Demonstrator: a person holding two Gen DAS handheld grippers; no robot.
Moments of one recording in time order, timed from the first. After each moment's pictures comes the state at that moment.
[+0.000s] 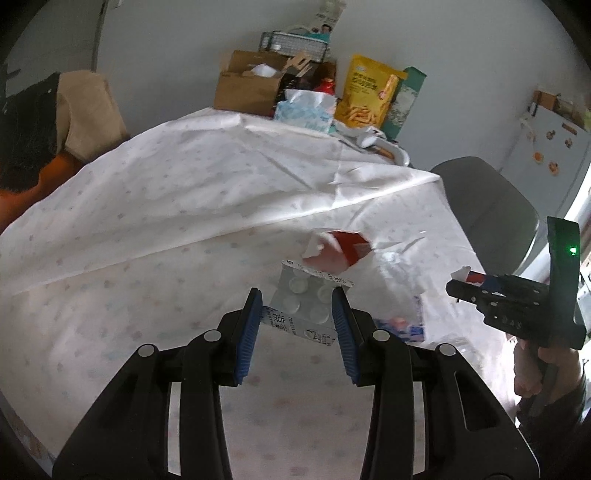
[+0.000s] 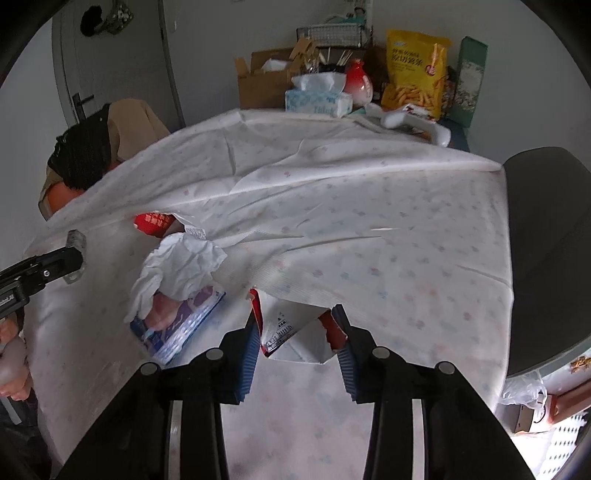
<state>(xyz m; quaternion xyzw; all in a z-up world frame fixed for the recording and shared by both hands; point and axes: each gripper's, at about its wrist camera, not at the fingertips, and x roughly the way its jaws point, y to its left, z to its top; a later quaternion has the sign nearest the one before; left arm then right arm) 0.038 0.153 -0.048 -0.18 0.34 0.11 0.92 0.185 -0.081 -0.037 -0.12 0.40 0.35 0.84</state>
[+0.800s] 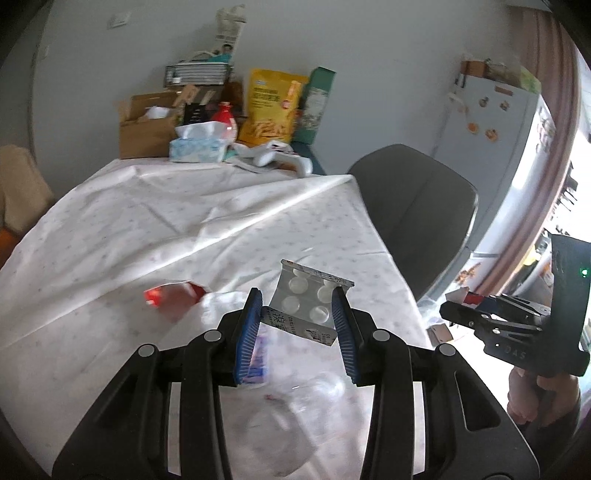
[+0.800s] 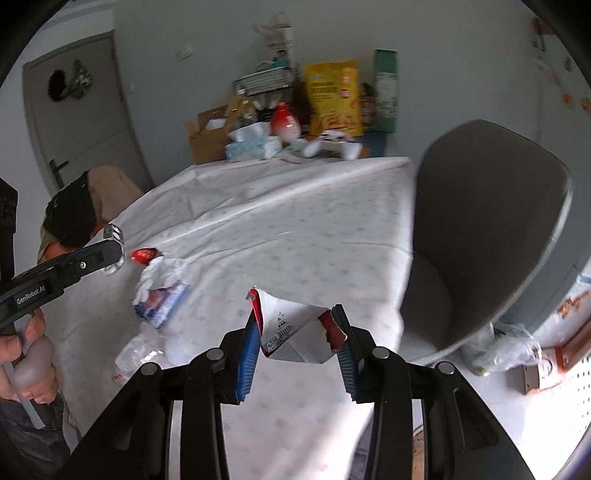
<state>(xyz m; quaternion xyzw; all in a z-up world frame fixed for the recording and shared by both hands) 0.086 0.036 0.005 -0.11 0.31 -0.01 0.94 0.155 -0.223 0.005 -0.02 0.37 0.27 0.89</state>
